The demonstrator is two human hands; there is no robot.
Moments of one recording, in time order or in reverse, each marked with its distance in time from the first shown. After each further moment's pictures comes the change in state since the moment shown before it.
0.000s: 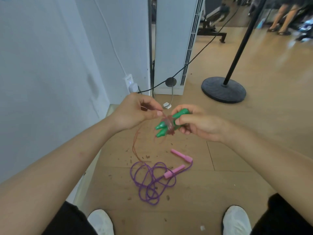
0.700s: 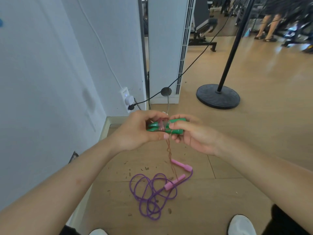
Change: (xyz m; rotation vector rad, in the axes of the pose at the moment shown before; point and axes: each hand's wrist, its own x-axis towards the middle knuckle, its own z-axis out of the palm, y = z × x) left_hand -0.007 0.021 0.012 -0.006 -0.114 0.055; right_hand -0.003 -0.004 0.009 0.298 0.071 -0.048
